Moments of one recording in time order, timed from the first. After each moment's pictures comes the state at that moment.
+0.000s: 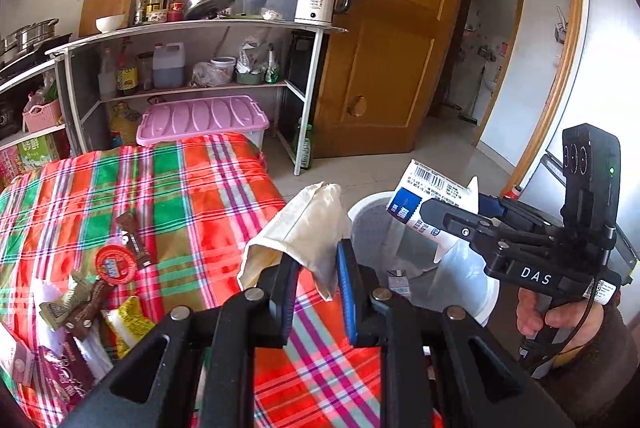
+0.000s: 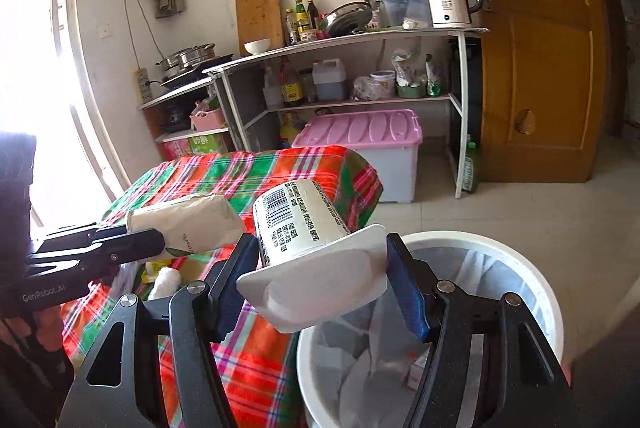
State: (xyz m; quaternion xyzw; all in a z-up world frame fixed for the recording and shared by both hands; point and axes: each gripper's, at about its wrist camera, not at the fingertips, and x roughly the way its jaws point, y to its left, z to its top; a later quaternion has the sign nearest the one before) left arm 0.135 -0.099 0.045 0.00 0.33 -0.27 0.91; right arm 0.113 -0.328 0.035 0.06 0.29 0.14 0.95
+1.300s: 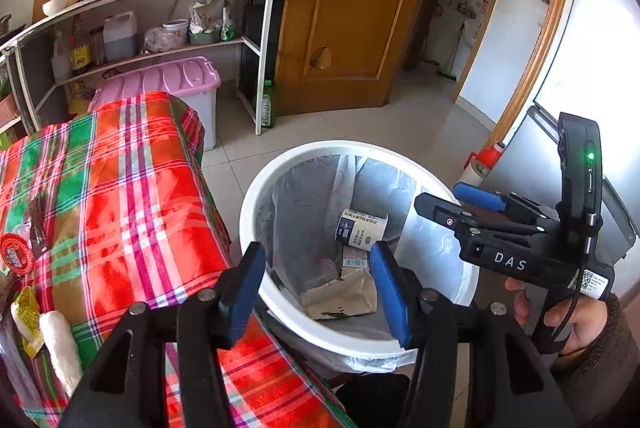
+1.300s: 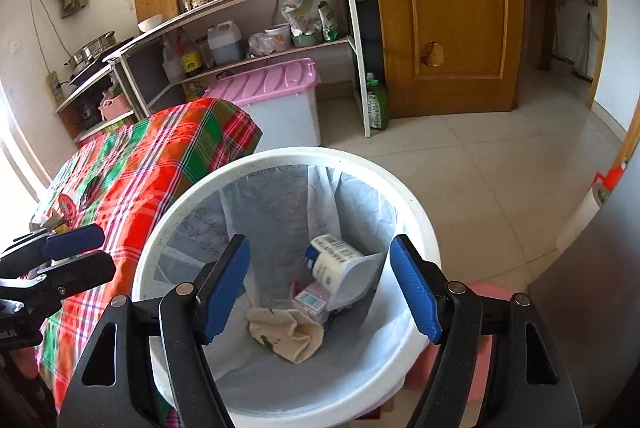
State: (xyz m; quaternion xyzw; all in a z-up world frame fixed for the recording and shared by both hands) left arm 0.136 -0.194 0.005 0.03 0.39 -0.30 0.87; right arm 0.105 -0.431 -0.020 0.09 0.37 0.00 0.92
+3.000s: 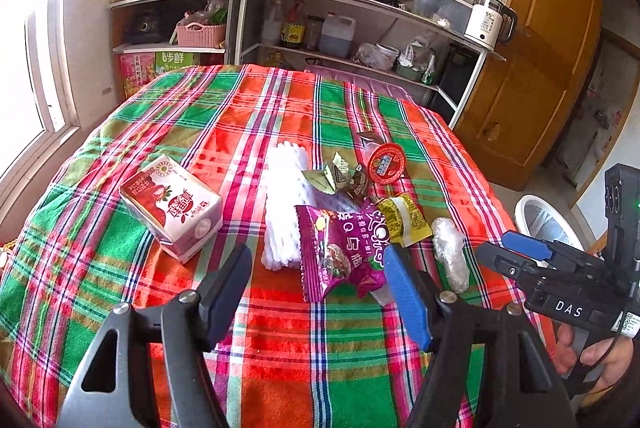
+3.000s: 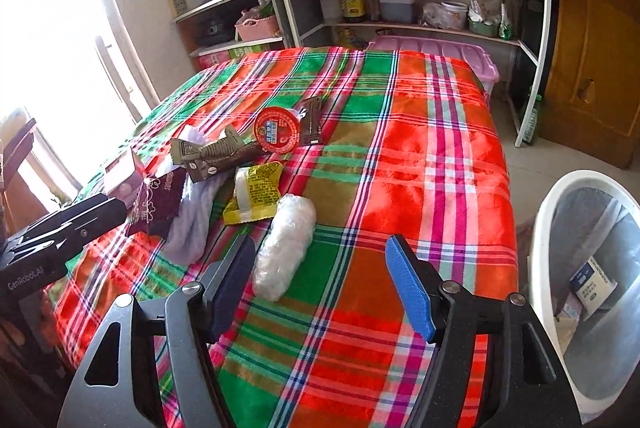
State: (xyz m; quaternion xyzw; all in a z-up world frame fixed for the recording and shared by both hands) left arm 0.088 0.111 -0.018 -0.10 0.37 -0.04 0.92; right arm 0.124 -0.140 -0.023 0.01 0.42 0.21 0.89
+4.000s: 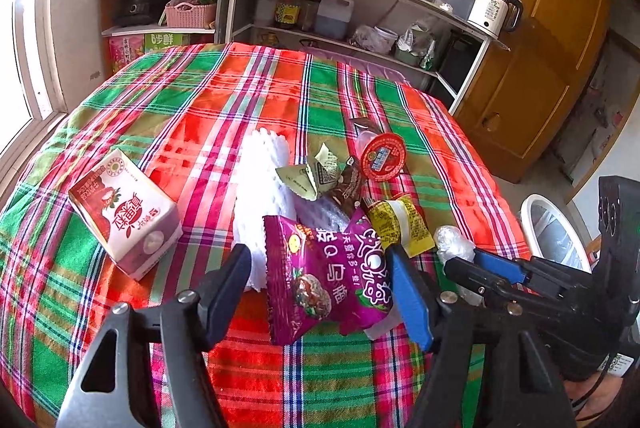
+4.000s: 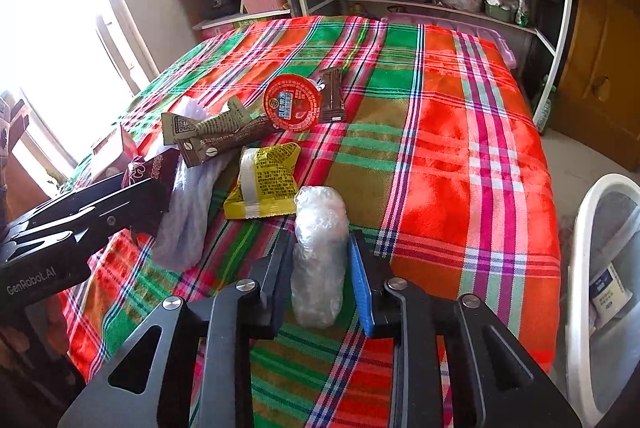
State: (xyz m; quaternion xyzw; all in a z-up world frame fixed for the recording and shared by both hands) left arm 0.124 0.097 -0.034 -0.11 0.40 -0.05 0.91; right arm 0.141 -0.111 -0.044 -0.01 0.45 0.21 0.87
